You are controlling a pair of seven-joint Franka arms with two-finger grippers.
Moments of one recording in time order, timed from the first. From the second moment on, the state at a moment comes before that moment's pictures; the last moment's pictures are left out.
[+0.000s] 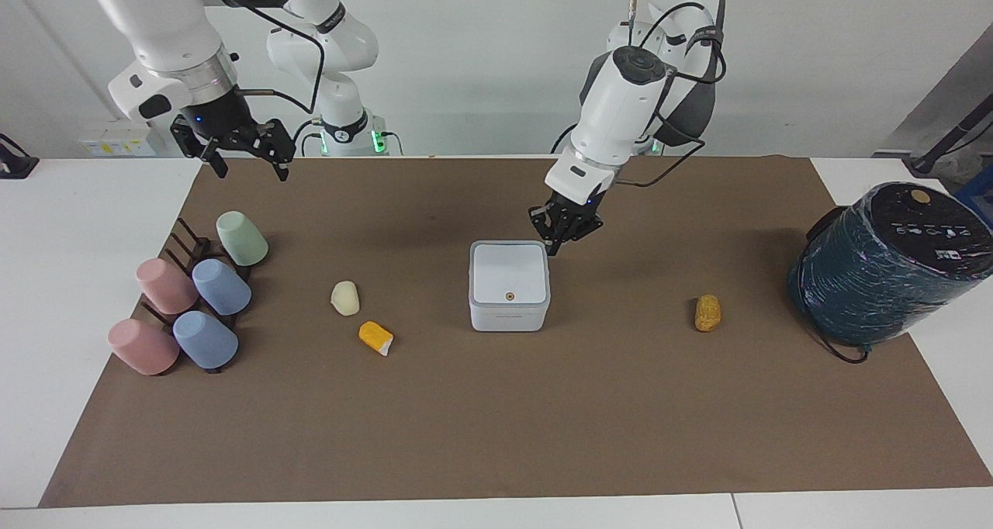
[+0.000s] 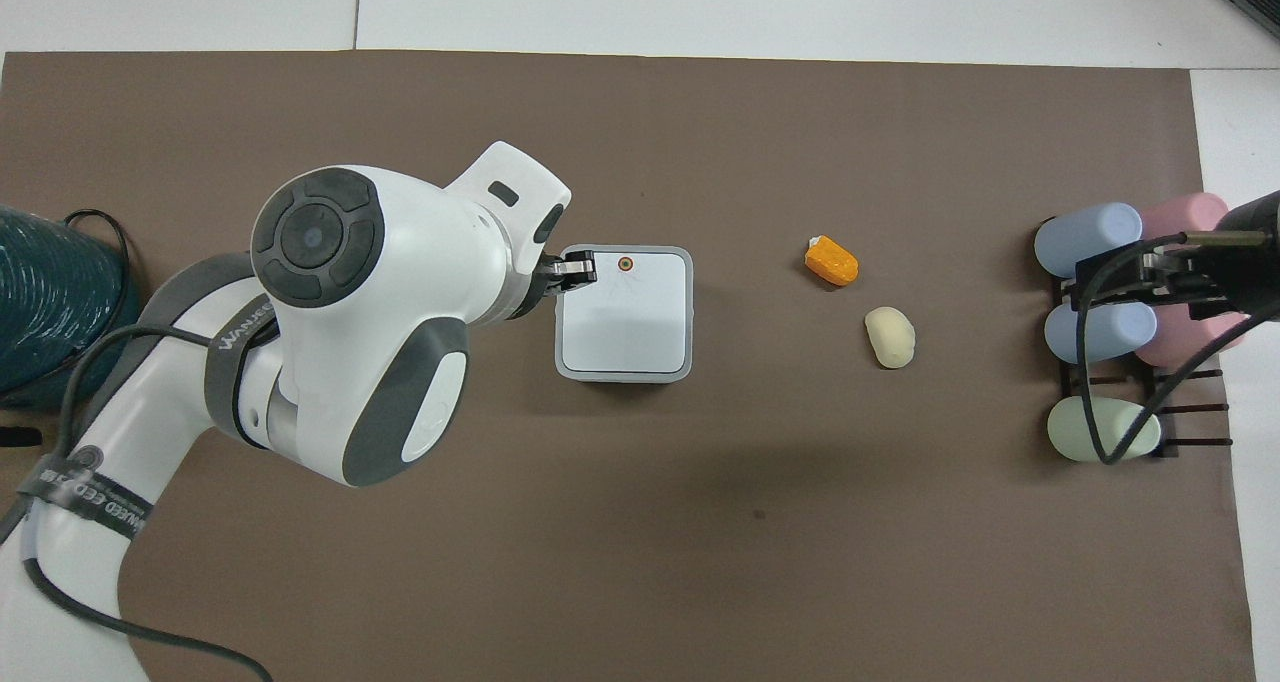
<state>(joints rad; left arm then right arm) -0.48 0.16 -0.06 -1.78 -0.17 2.19 -0.52 0.06 -0.02 -0.02 -1.57 -0.01 1.52 0.13</state>
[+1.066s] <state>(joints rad) -0.59 0.32 -0.06 -1.77 -0.18 2.35 -0.57 0.13 -0.06 -0.01 -2.05 -0.01 2.07 0.13</state>
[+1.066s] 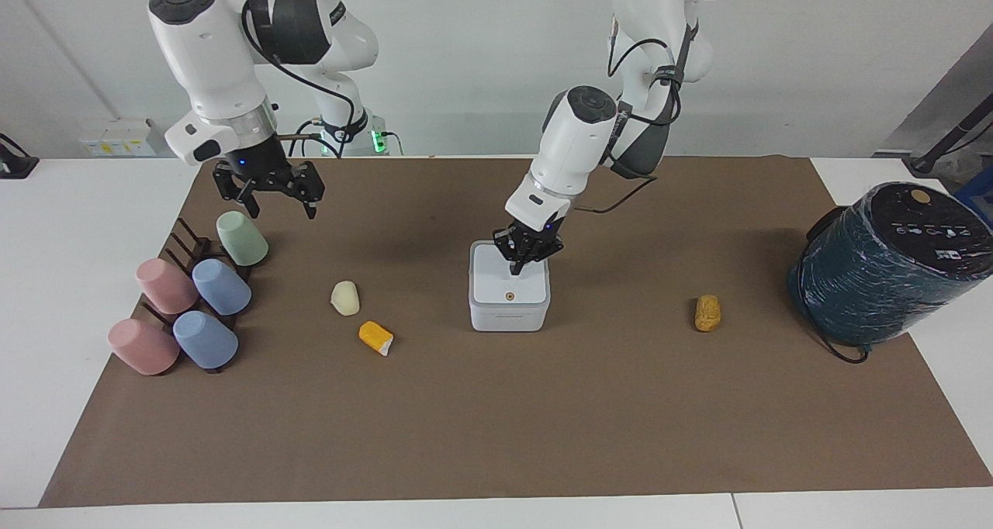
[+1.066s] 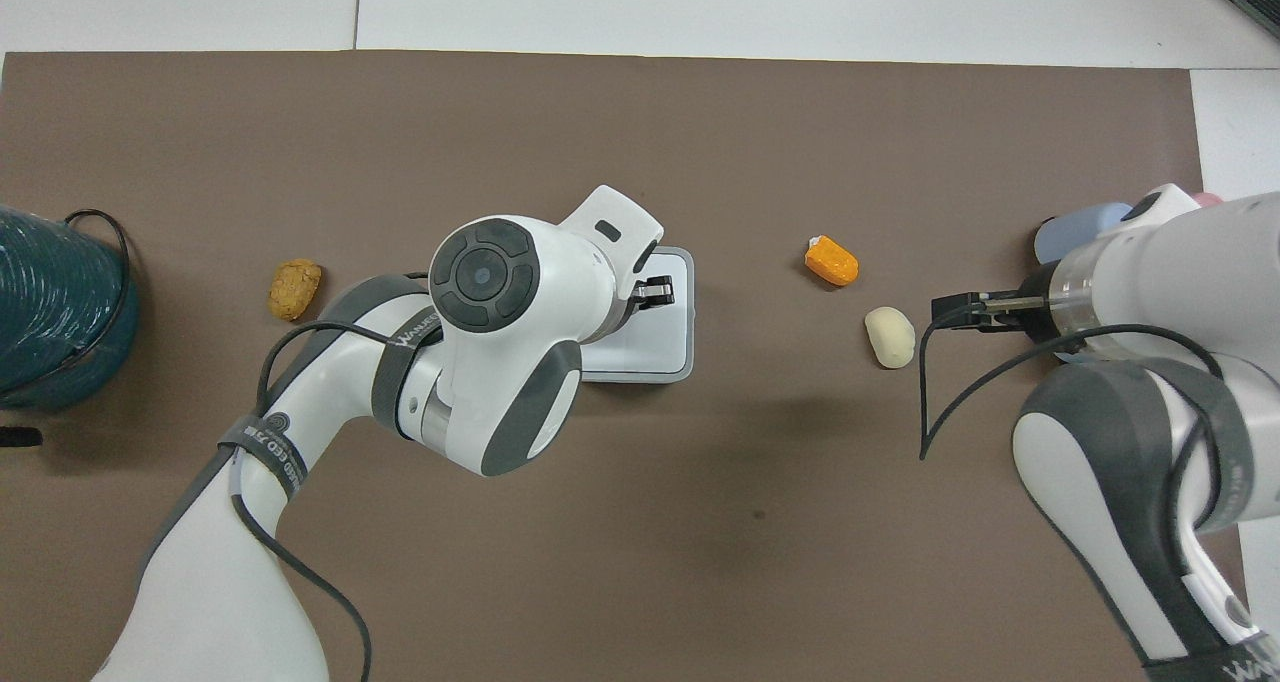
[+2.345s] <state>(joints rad) -0.30 0.33 -0.02 -1.43 -0.07 1.81 -0.34 0.14 0.14 -0.02 -2.24 -0.01 2.48 -0.07</state>
